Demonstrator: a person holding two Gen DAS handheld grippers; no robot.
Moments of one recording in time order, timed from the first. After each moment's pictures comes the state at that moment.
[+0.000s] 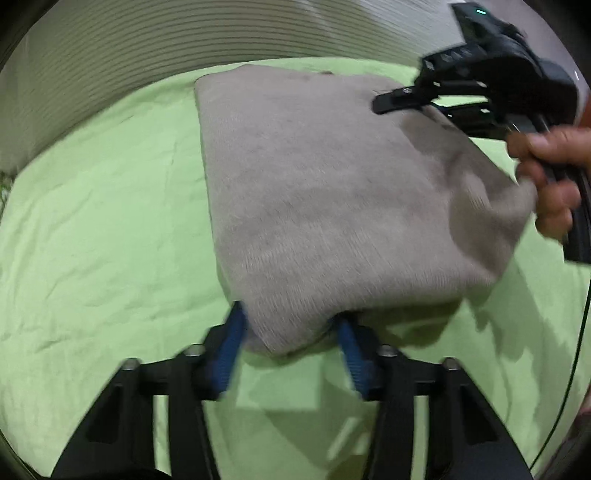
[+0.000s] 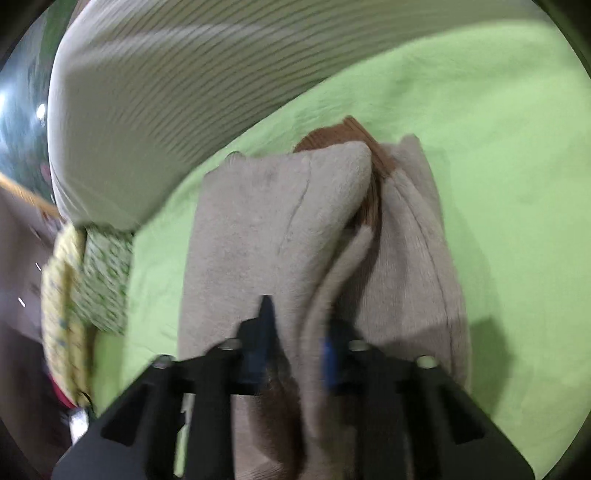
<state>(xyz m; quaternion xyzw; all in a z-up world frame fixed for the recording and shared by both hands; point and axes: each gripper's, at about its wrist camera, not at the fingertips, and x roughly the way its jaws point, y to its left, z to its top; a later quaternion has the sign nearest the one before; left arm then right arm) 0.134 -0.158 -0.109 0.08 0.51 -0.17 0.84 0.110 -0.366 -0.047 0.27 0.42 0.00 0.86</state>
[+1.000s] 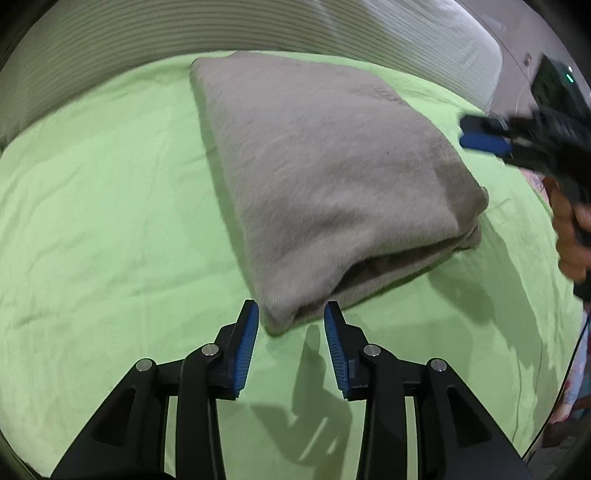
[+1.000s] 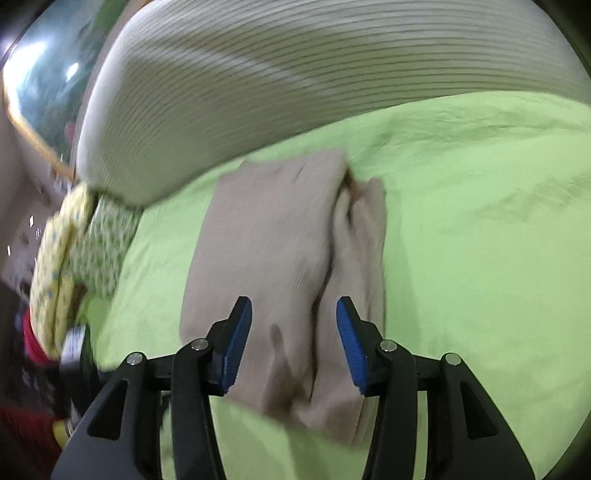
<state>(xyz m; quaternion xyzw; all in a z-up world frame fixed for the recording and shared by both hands) 0.144 -0.179 -0.104 0.03 0.53 -0.20 0.82 0.022 -0.374 -0.023 0.19 0.42 0.03 0.89</state>
